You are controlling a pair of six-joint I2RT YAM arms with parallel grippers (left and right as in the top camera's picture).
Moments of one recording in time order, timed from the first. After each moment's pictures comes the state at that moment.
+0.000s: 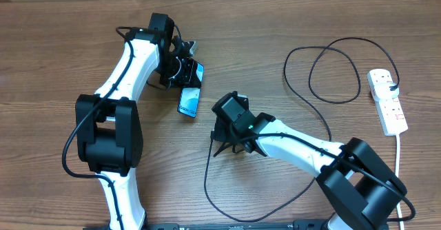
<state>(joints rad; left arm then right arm) -0.16 2.12 1.70 -1.05 0.48 0.00 0.79 1.79 0.99 -0.33 0.00 0.88</state>
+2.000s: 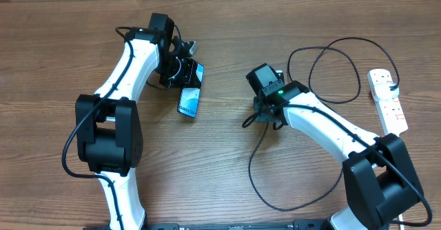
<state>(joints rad) -0.16 2.12 1.70 -1.05 0.48 0.00 0.52 1.75 1.13 -0.72 0.22 0.46</state>
